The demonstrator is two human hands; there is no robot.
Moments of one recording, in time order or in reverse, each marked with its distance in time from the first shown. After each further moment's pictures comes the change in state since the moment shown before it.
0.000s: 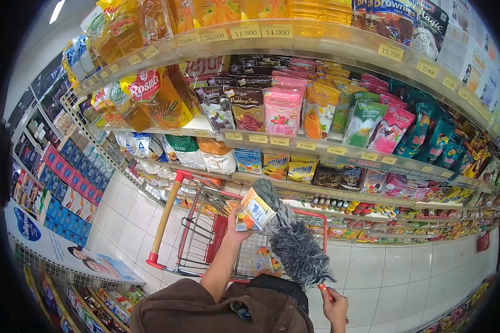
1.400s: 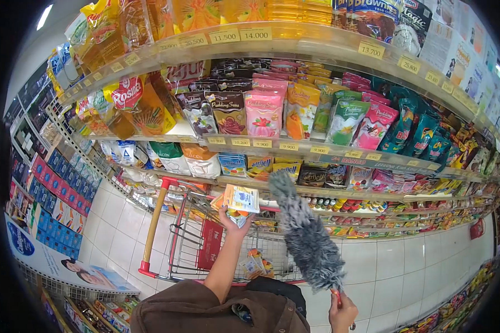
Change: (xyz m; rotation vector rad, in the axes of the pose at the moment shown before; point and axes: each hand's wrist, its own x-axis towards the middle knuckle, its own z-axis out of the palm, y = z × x) left_hand 0.025 -0.022 0.030 -0.253 0.036 0.291; right_hand -0.029 -0.006 -0.030 -0.332 0.439 -0.222
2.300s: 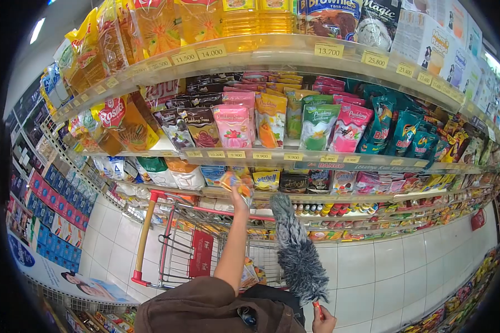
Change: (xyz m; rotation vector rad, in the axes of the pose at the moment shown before) left_hand 0.107 -0.068 0.062 0.333 -0.120 0.409; right_hand -0.040 0.035 0.016 0.298 -0.356 0.544
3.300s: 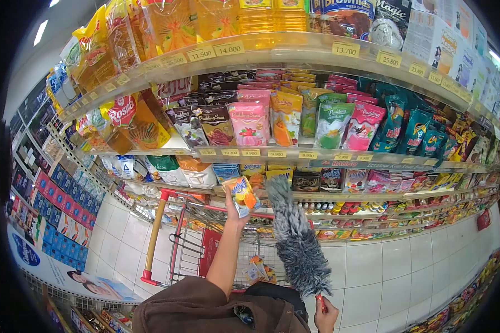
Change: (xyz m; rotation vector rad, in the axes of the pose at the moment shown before) left_hand -0.035 0.088 -0.022 -0.143 -0.357 -0.451; right_hand 0.013 -0.007 0.046 0.235 0.101 -0.235
